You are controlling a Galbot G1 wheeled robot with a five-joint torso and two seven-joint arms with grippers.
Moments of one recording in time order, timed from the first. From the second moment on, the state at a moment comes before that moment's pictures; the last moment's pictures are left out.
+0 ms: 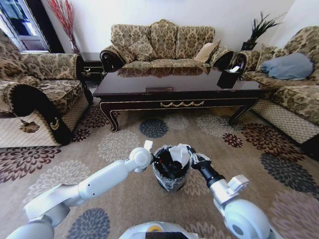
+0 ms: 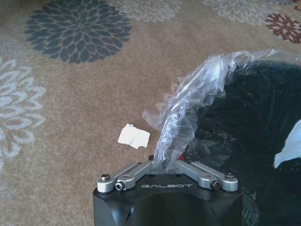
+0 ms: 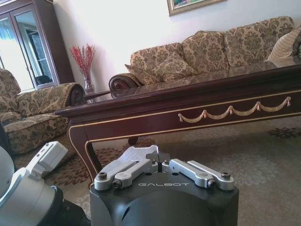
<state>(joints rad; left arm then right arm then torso) 0.38 -1.05 0.53 -1.84 -1.65 0.74 -0.98 -1.64 0.94 0.45 2.43 0.67 -0.14 0.23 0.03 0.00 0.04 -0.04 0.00</state>
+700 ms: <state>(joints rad) 0.46 -0.98 0.47 -1.86 -1.62 0.74 -0.96 -1.64 0.95 0.40 2.37 0.58 -0.12 0.22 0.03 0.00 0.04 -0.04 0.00</state>
